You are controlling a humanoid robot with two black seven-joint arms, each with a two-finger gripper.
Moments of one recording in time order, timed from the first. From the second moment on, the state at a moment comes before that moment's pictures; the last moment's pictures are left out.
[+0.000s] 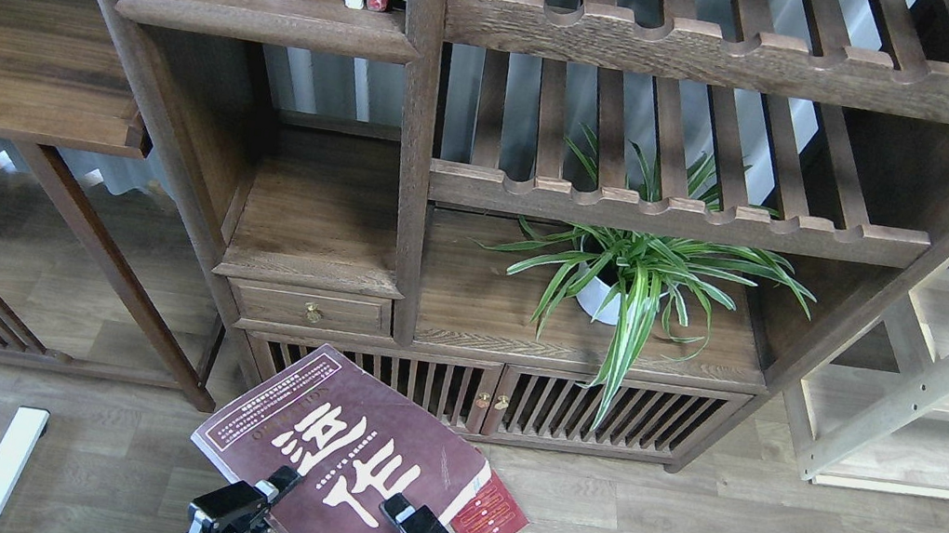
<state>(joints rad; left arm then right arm) 0.33 0.28 -0.80 -1.41 -0.37 -0.49 0.02 -0.28 0.02 0.70 1.24 -0.05 0.58 0.12</state>
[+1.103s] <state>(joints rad) 0.36 0.42 -1.02 -1.44 -0.20 -0.49 0.03 -0.25 0.02 0.98 0.84 -0.03 0.58 0.12</state>
